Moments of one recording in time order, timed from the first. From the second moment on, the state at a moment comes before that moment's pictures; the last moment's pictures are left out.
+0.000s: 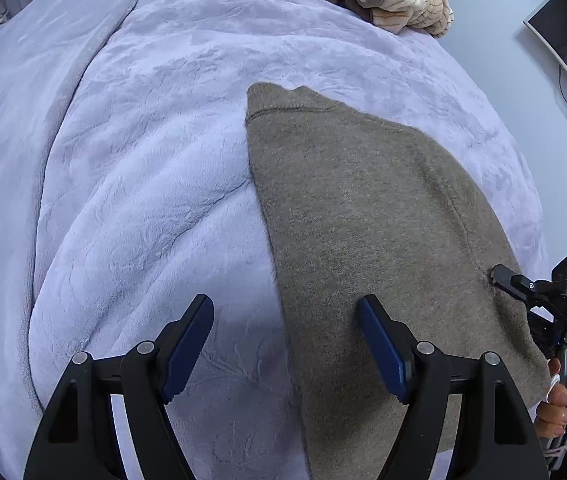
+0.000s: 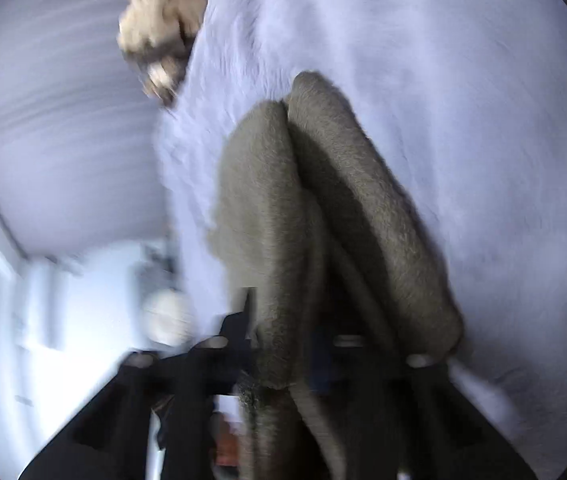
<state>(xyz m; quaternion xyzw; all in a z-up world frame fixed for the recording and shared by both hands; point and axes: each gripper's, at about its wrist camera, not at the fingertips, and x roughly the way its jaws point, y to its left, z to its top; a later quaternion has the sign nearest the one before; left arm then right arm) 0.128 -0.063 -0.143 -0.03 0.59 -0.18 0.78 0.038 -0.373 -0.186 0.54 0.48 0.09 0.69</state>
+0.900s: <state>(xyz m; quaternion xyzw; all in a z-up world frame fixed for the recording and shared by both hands) 0.076 -0.082 -0.132 0.02 0.62 -0.27 0.74 -0.023 -0.357 -0.143 0.35 0.56 0.05 0.75</state>
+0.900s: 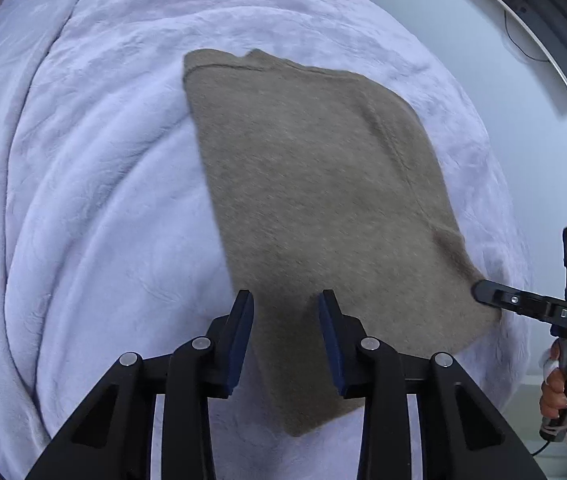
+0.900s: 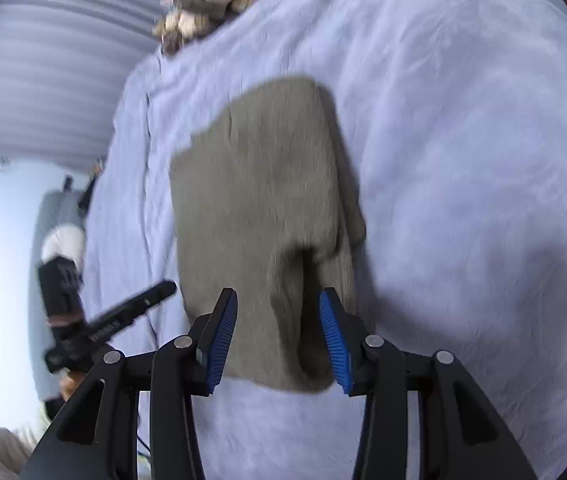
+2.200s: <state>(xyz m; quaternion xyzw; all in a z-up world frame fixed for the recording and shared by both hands) 0.031 -0.083 -0.159 0.06 0.65 -0.22 0.72 -0.078 -0.365 -0.145 0.31 0.59 -0.04 0.74</state>
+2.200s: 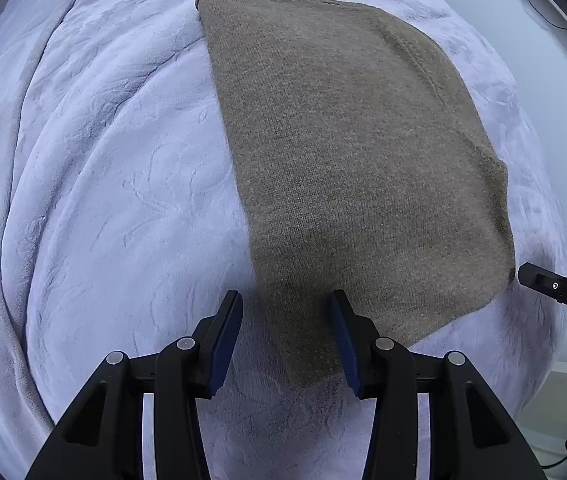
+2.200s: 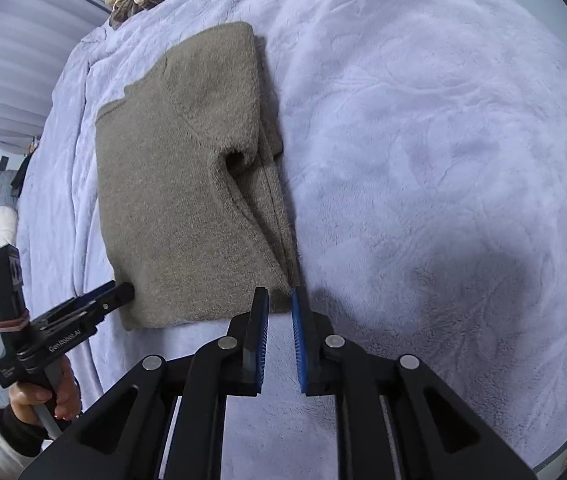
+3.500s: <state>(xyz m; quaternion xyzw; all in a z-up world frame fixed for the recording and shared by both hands) 0.060 -0.069 -0.146 0.10 0.64 -0.14 0.75 -0.022 -0.349 -0.131 0.29 0.58 -0.01 0.76</state>
